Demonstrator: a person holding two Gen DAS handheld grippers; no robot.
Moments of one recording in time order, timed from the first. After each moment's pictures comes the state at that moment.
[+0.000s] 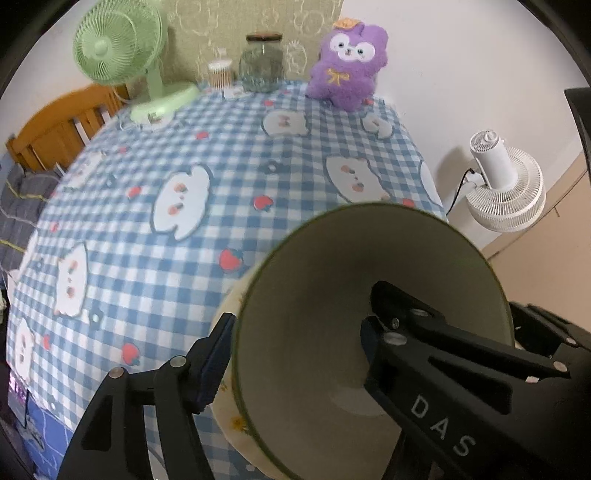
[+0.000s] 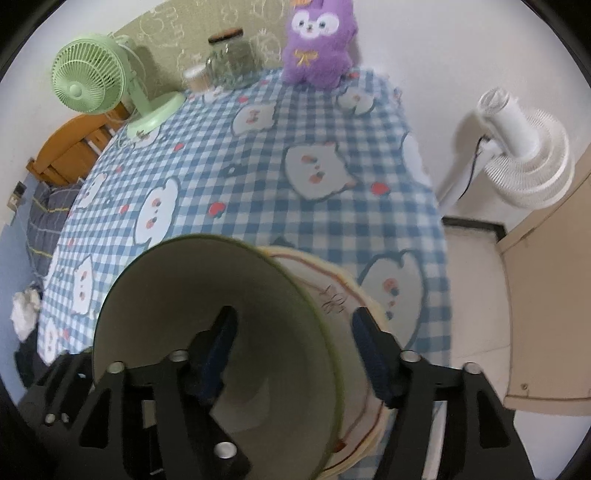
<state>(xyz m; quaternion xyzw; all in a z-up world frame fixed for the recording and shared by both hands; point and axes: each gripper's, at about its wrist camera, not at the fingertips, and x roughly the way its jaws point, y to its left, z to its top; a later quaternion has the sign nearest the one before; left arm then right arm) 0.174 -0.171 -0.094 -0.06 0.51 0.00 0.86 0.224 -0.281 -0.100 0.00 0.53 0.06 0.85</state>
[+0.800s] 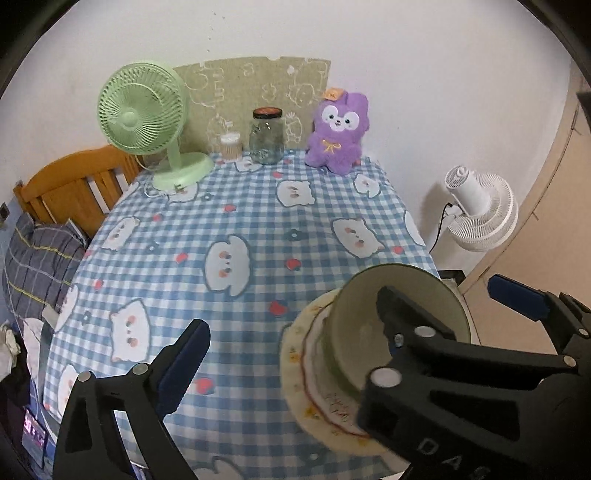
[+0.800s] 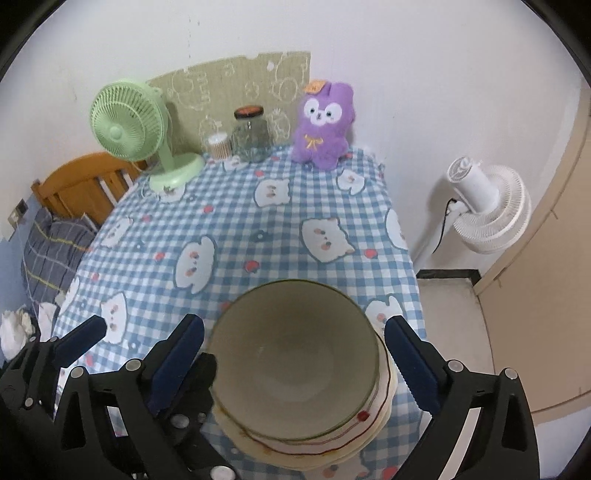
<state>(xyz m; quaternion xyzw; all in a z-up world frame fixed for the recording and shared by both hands) 0.124 -0.119 -0.018 -0.02 0.42 -0.03 0.91 0.157 -0.231 -0.019 -0.01 0.42 0.03 0.91</state>
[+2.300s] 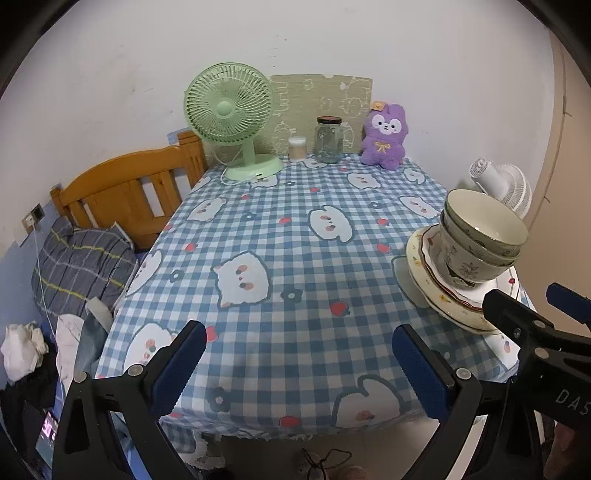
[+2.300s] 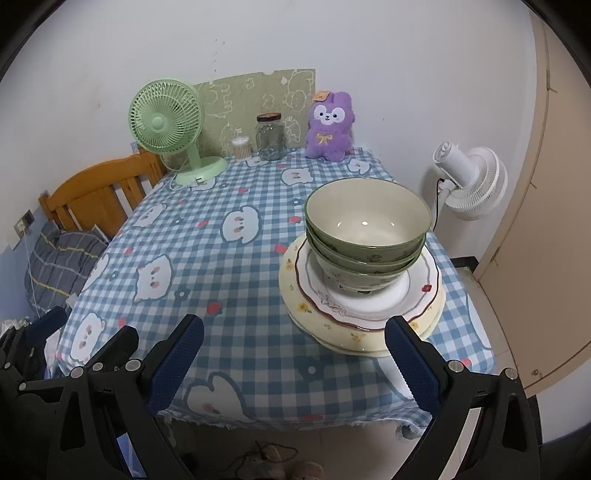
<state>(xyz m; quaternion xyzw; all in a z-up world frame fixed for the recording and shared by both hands) -0.003 0.014 -0.065 0.02 0.36 0.00 0.93 0.011 -0.153 -0.074 0.02 0.35 0.01 0.93</state>
